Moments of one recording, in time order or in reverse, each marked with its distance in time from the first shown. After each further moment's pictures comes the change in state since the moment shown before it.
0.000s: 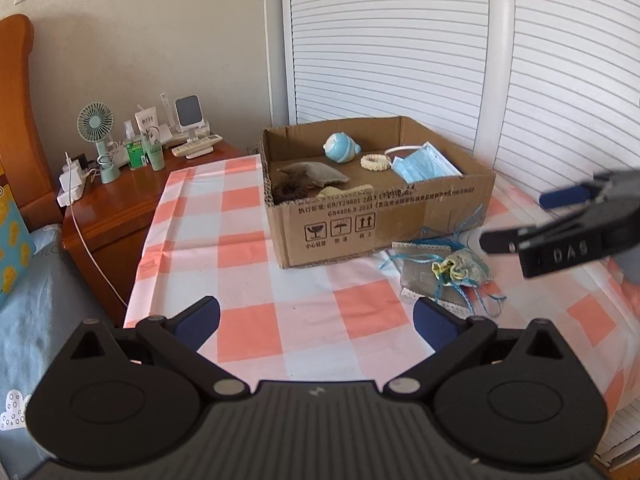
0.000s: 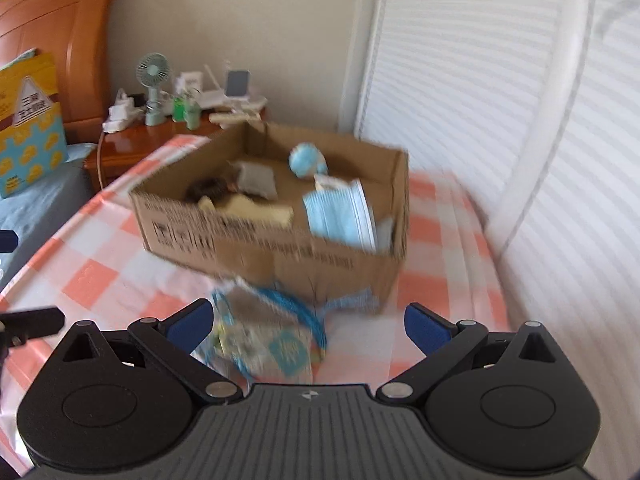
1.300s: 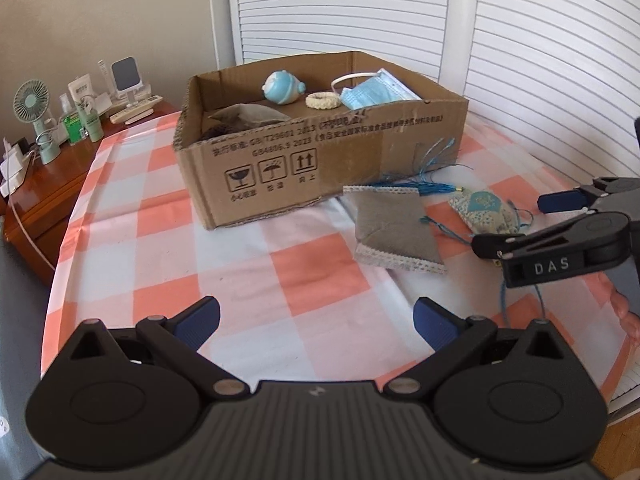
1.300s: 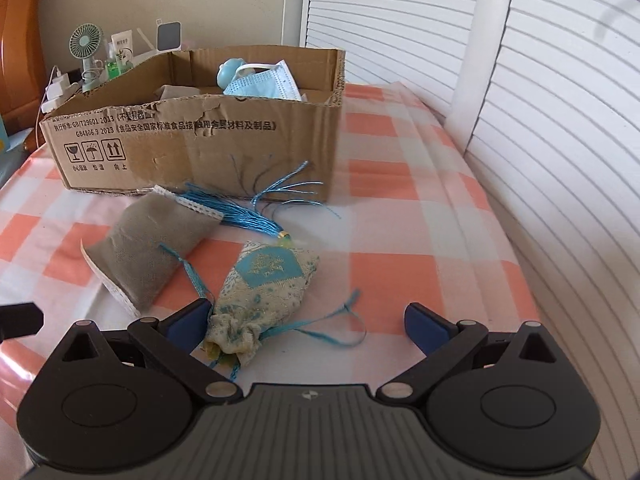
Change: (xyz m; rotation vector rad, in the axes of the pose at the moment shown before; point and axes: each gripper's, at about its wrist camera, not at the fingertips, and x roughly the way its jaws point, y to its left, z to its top) left arm 0.060 -0.031 -0.009 0.087 0.130 -0.113; right arm 0.045 -0.023 -0.069 0.146 0.122 -0.106
